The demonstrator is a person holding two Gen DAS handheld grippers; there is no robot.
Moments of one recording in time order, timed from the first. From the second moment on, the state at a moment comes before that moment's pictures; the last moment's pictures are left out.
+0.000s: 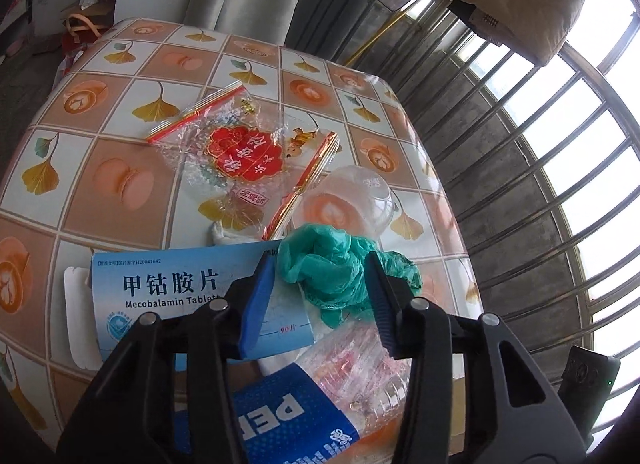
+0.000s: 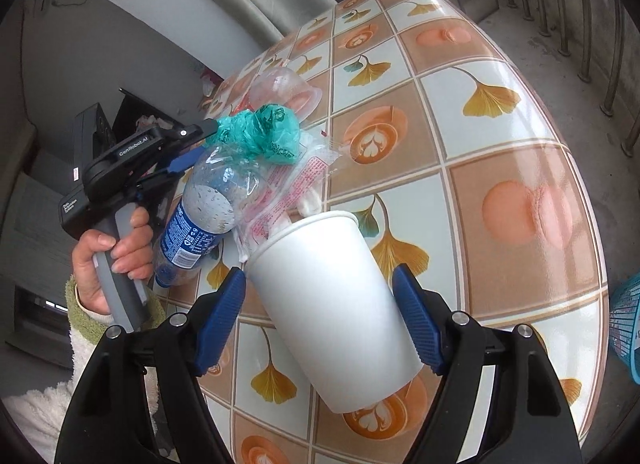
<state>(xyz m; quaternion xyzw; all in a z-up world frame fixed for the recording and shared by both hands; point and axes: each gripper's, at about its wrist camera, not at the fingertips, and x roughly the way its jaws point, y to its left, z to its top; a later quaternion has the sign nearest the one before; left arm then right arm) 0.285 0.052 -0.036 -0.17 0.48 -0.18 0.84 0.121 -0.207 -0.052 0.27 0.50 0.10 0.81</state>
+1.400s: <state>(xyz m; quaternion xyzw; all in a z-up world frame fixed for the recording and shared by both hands) 0.184 0.031 0.057 -0.10 0.30 -0.25 0.91 0.113 -0.185 -0.045 0.20 0.50 0.10 0.84</state>
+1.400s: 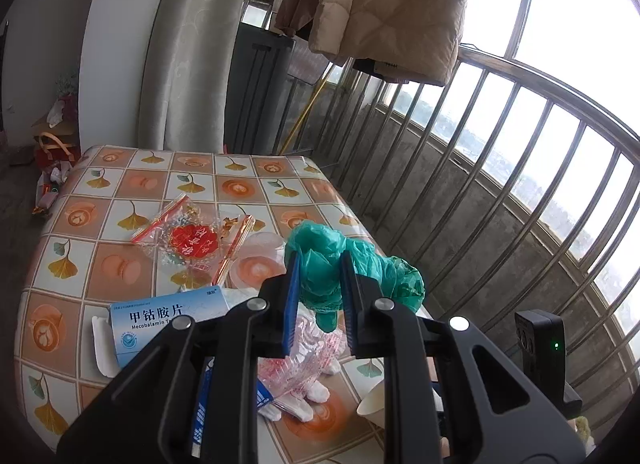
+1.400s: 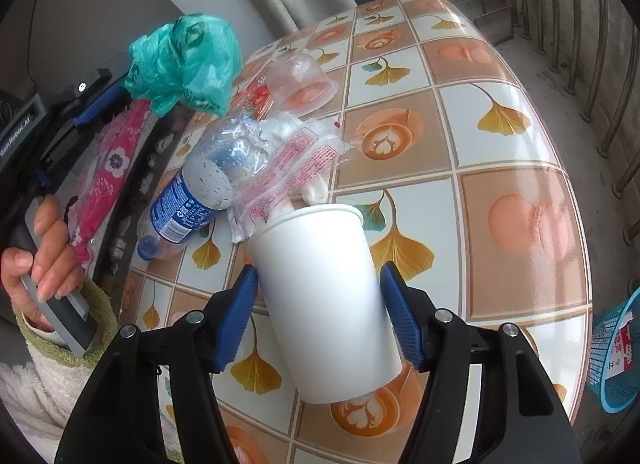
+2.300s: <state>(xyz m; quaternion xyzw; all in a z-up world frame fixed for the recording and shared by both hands) 0.125 -0.028 0.073 -0.05 0.27 -0.31 0.91 0.027 -0.275 -0.005 0.31 0.41 -0.01 0.86</state>
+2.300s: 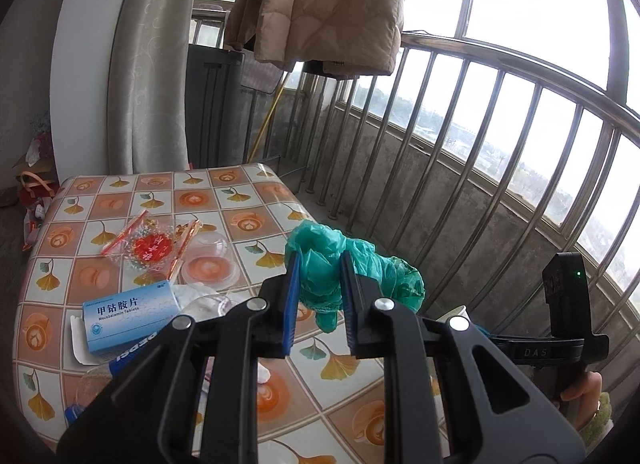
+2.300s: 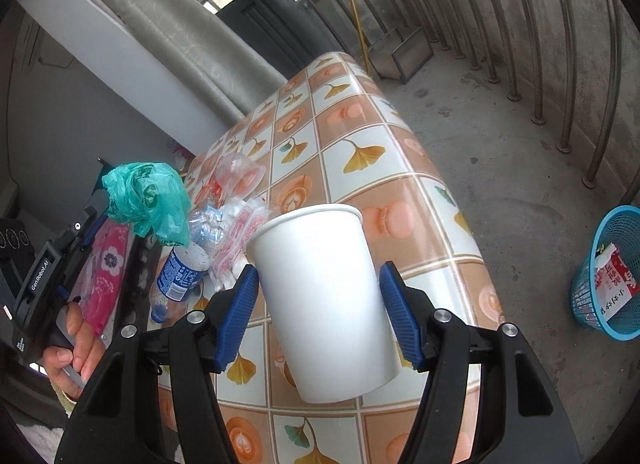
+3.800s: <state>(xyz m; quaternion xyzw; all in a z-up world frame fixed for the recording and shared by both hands) 0.075 -0.526 -0.120 0.18 0.53 -0.51 0.65 -0.212 -0.620 -0.203 0.61 0.22 -0.42 0.63</state>
